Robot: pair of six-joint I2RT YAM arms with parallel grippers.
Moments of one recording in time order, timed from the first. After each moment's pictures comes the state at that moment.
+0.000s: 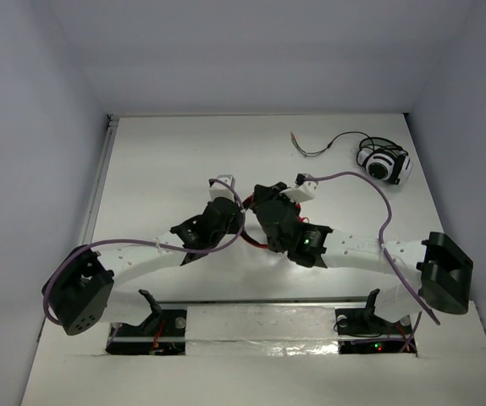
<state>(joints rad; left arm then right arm) -0.86 1.28 0.64 0.07 -0.37 -0.64 1.13 1.40 0.93 0.22 1.06 1.00</state>
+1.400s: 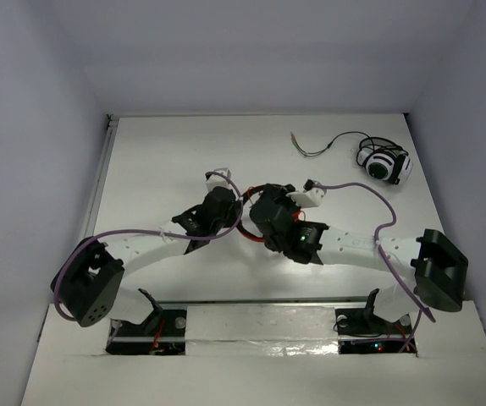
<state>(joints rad) -0.78 1.37 0.72 0.00 -0.30 -0.68 1.11 1.46 0.98 0.06 1.23 1.24</state>
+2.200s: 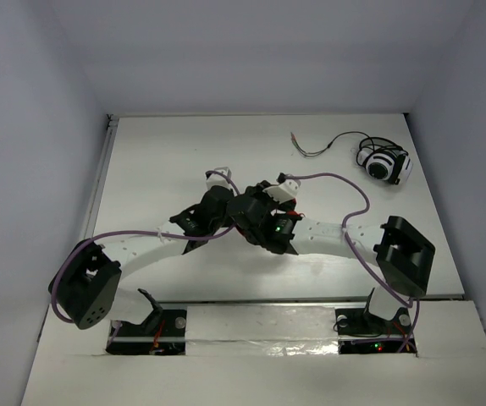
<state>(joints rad) -0.76 1.35 0.72 0.00 -0.27 -0.65 1.10 1.68 1.14 0.00 1.13 1.22</state>
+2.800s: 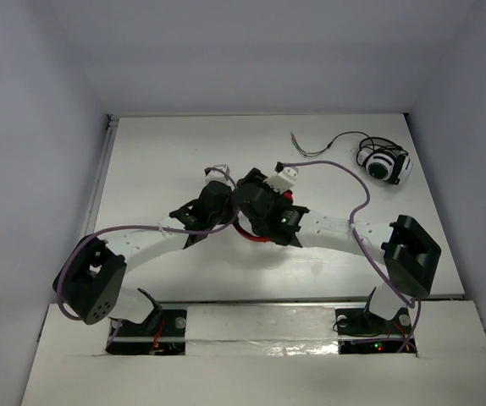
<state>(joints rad) -0.71 1.37 0.74 -0.02 -0.22 -0.62 1.04 1.66 1.17 -0.05 0.97 1.14</state>
